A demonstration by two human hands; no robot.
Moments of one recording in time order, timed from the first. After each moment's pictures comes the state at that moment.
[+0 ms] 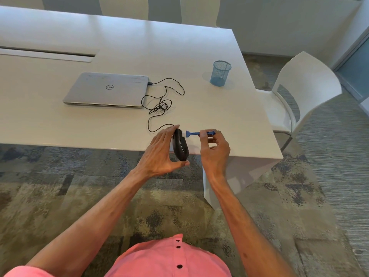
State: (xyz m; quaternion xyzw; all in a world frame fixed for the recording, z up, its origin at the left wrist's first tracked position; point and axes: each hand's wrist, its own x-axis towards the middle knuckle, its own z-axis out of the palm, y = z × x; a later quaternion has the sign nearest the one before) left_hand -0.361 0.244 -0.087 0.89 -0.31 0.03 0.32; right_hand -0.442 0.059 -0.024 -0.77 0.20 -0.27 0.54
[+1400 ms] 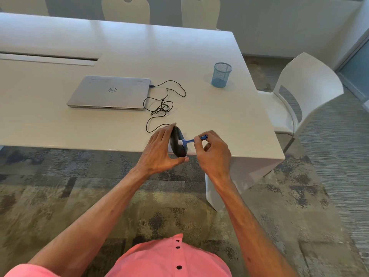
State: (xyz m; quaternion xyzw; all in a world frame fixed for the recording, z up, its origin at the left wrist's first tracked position) left_hand -0.357 0.248 -0.076 0.91 -0.28 0.05 0.30; right_hand -0.453 0.058 -0.004 -0.90 0.13 -0.23 0.36
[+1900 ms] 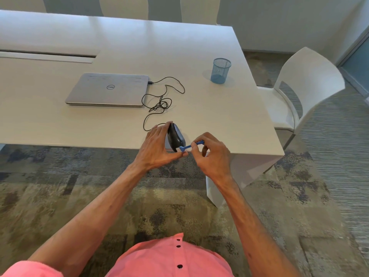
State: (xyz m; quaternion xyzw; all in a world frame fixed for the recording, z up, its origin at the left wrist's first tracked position) left_hand -0.351 0.250 -0.076 0.92 -0.27 0.05 0.28; right_hand -0.463 0.045 -0.019 -0.91 0.03 -0.22 0.35
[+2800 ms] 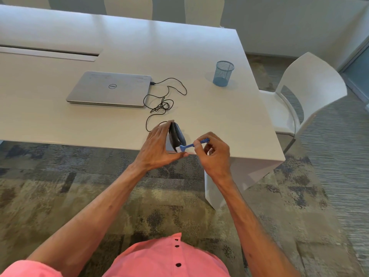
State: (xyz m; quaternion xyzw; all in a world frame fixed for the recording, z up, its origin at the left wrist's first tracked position) left_hand -0.349 0.250 -0.071 0.91 -0.27 0.04 0.31; right_hand -0.451 0.041 -0.020 -0.86 0.03 -0.25 0.45
